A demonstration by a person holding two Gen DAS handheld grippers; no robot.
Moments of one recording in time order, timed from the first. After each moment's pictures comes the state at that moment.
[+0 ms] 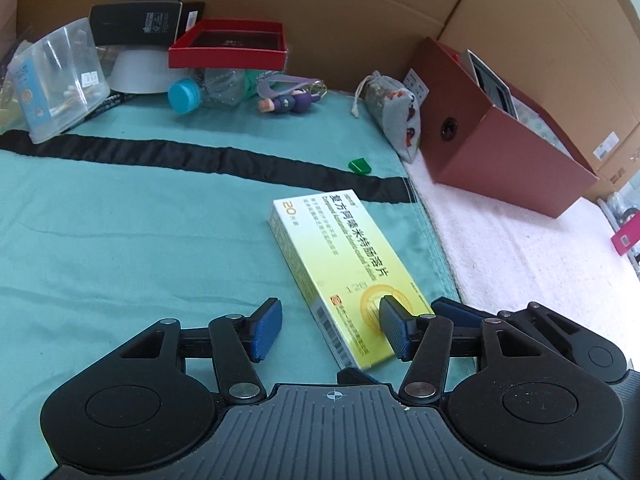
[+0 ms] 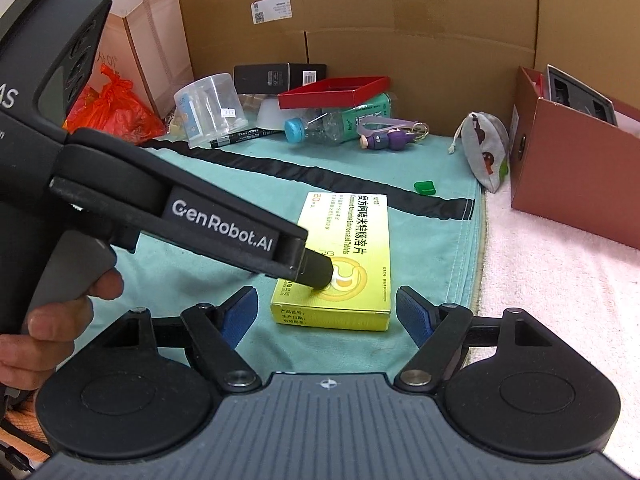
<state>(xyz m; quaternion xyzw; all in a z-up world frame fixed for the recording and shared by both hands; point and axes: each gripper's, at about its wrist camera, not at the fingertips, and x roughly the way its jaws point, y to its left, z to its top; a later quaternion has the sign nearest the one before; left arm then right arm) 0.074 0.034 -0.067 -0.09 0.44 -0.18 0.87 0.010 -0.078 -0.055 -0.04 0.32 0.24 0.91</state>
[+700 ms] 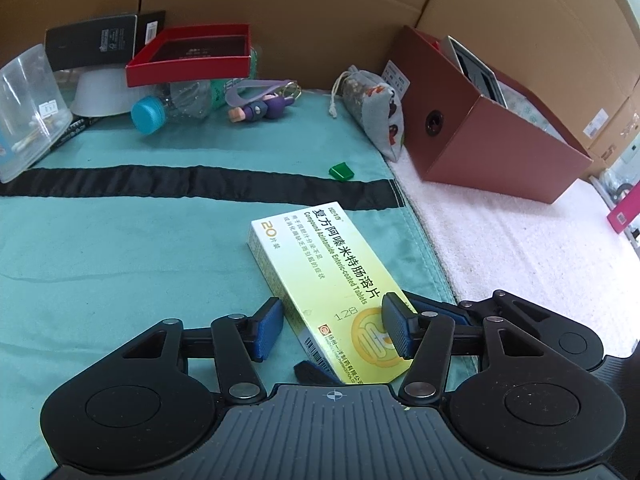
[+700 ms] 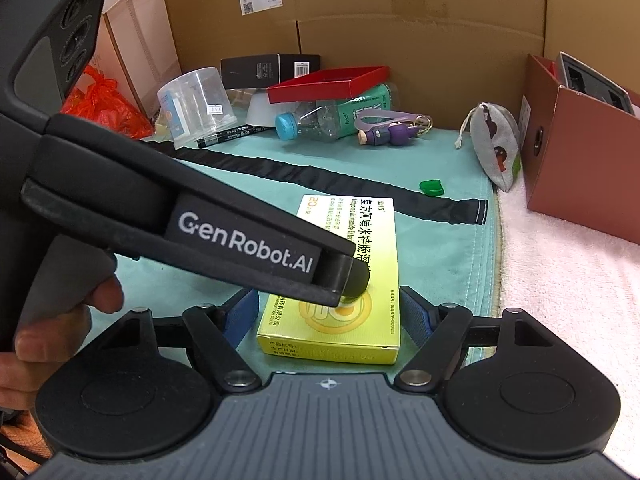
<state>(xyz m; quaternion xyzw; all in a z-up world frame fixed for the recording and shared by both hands) 0.090 0.019 -0.071 -0.06 0.44 -0.21 0.87 0.037 -0.069 -0.068 -0.04 0.33 0.23 0.91</state>
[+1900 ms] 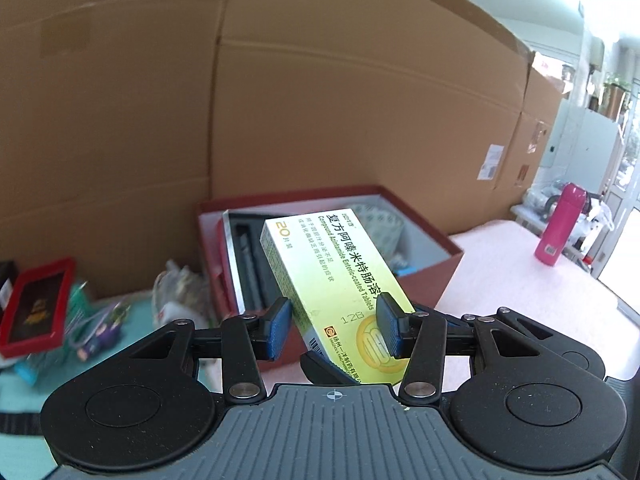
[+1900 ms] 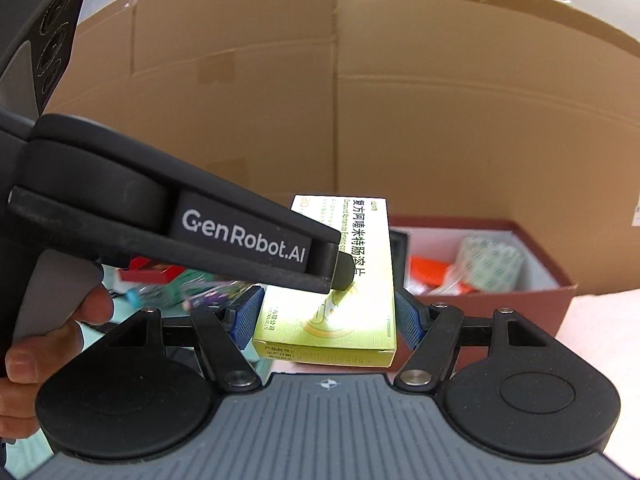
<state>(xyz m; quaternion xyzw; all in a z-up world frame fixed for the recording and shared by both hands) 0.108 -0.164 0.064 0.02 0.28 -0.31 0.91 0.041 -0.210 0.035 0.01 0.16 0.08 0.98</state>
